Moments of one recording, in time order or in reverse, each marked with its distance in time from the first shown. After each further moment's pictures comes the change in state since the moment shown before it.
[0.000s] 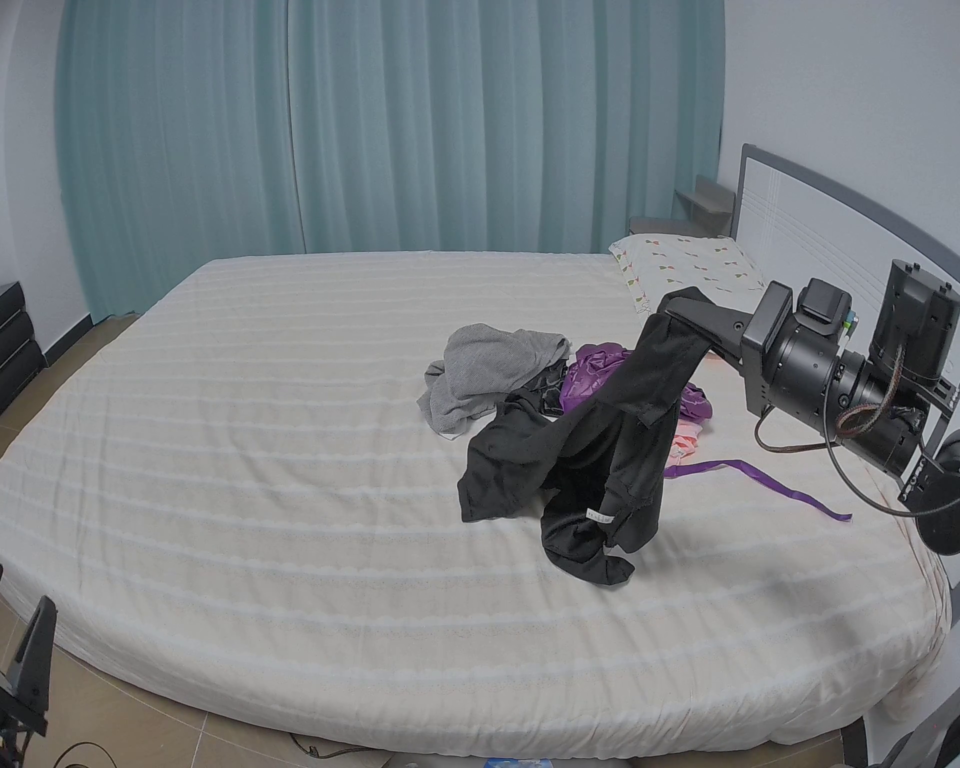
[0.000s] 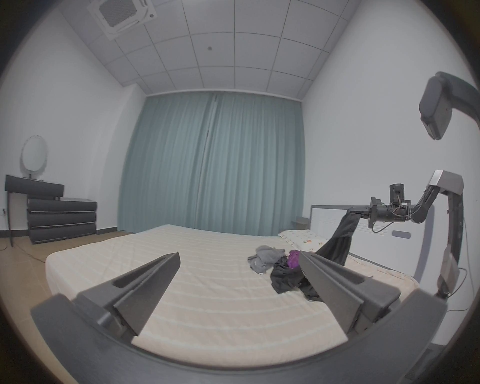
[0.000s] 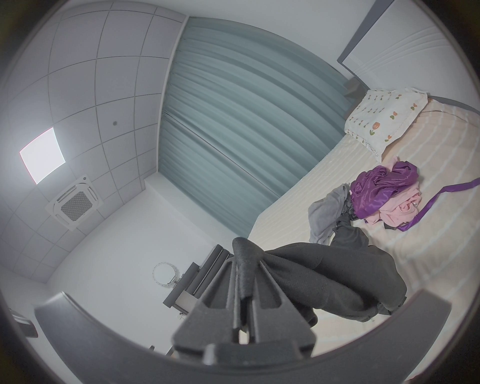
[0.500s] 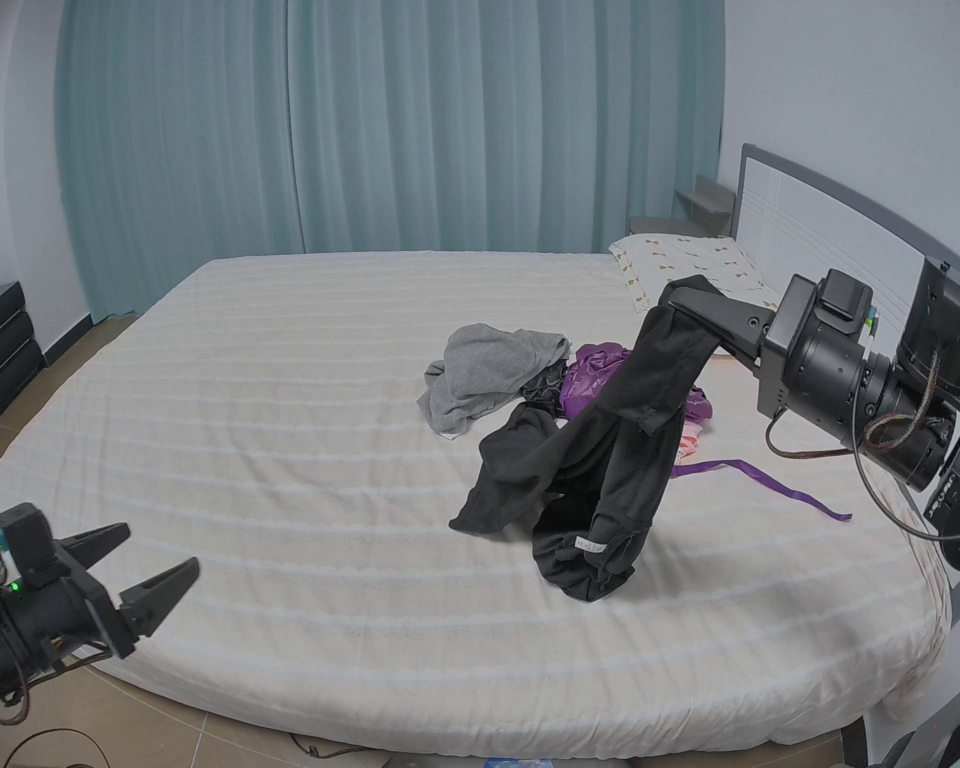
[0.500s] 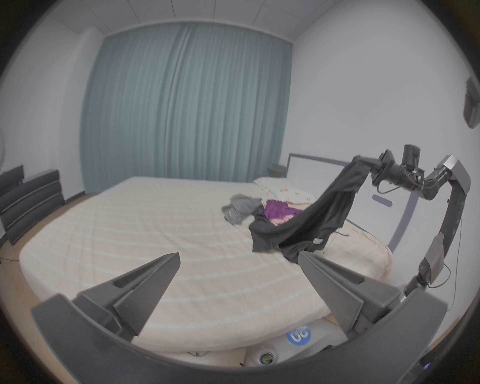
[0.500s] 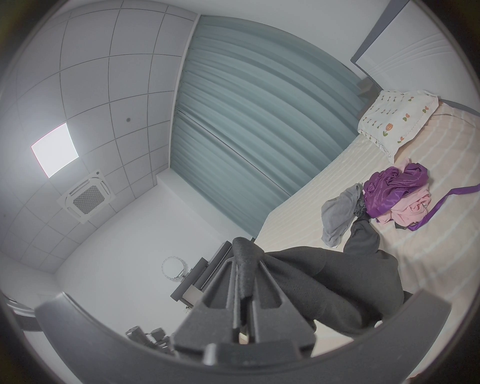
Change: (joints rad) left arm -0.137 0.689 -0.045 -0.231 -0.101 0.040; right arm 0.061 -0.079 0.033 0.001 -0.004 -0.023
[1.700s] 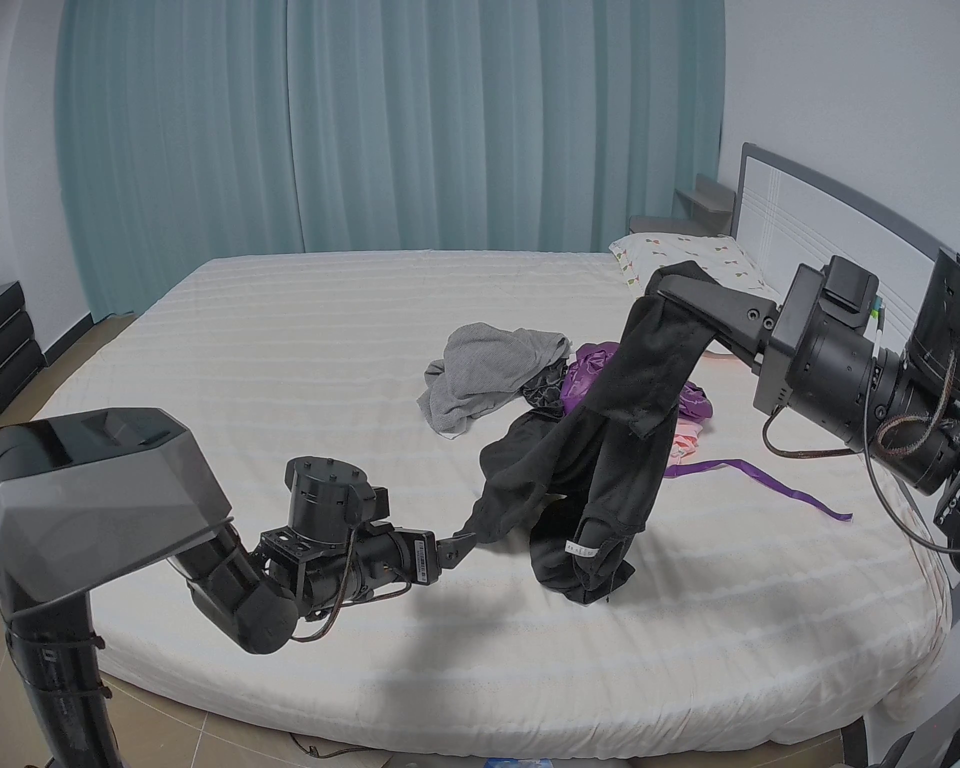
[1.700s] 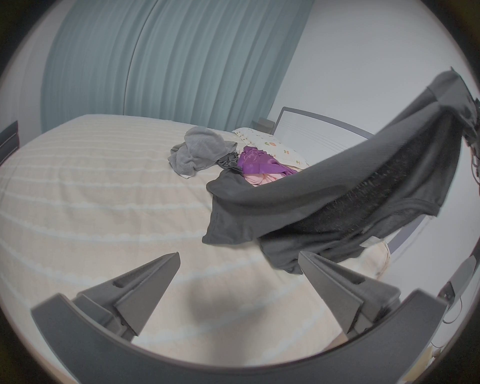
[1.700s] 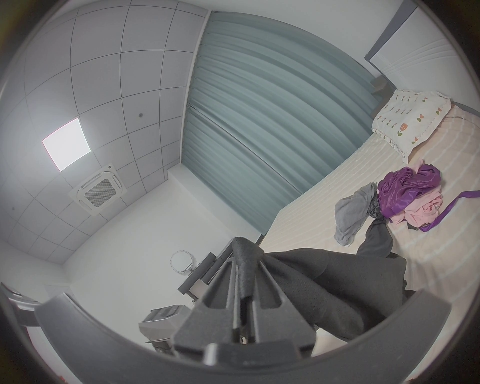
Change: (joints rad) left arm -0.359 1.282 -0.444 -0.623 0.126 -0.257; right arm 0.061 -0.027 -0.011 0.002 0.004 -0.025
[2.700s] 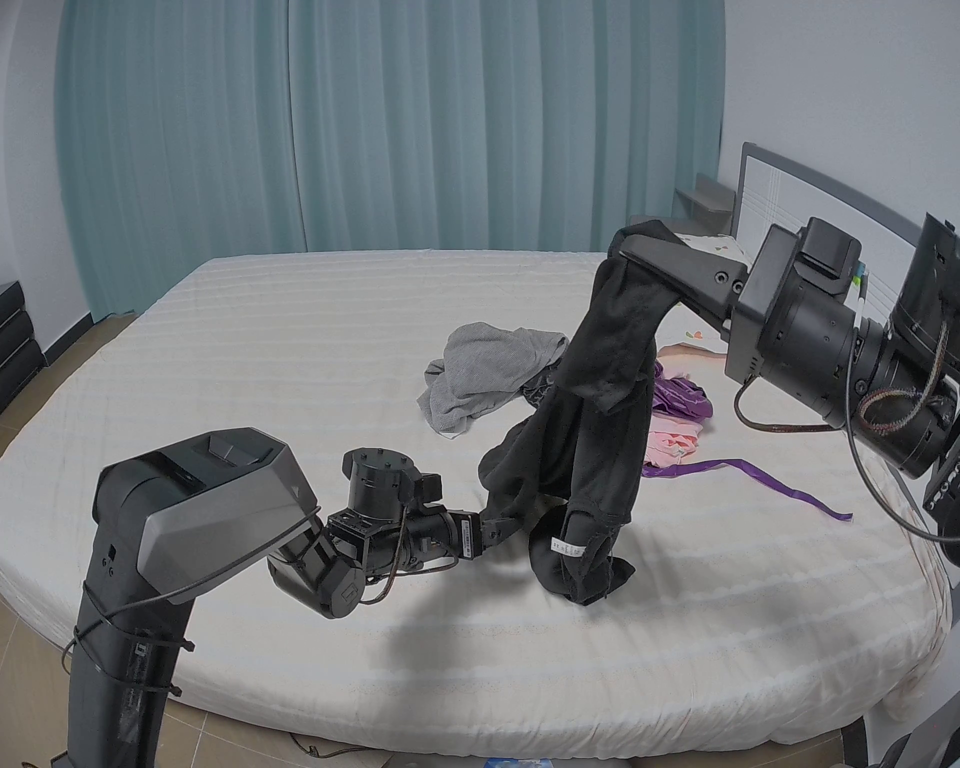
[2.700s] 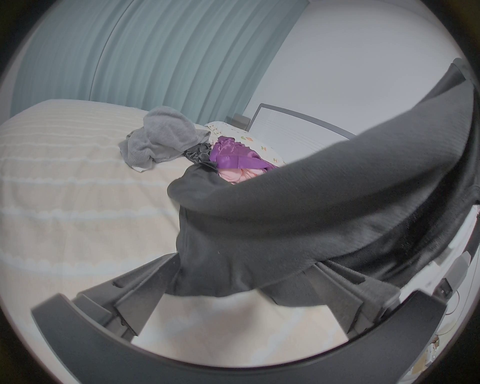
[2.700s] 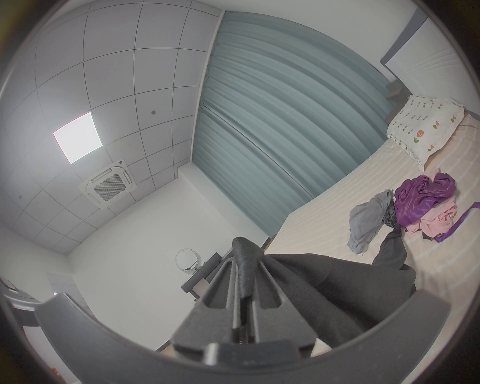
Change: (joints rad) left arm 0.034 0.326 -0.419 0.008 -0.242 0.005; right arm 0.077 0.045 -0.099 -0.006 -0.044 -0.053
